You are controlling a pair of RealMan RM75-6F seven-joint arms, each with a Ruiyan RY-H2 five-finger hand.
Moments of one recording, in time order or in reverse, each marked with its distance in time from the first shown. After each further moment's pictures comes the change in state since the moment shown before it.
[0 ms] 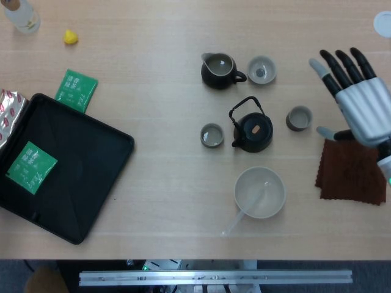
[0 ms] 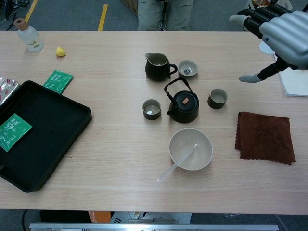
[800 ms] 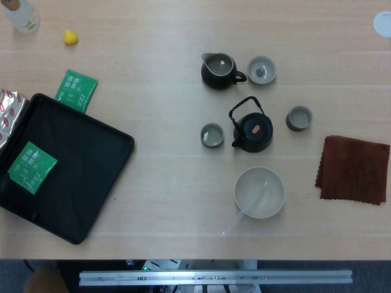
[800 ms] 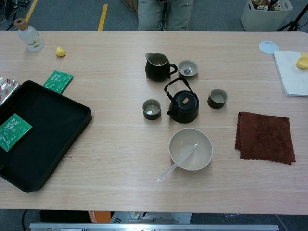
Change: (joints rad) left arm -0.042 -0.014 -0.006 -0.021 0.041 -0.004 0.033; right arm -0.447 0.149 -0.089 0.041 -0.131 0.342 0.206
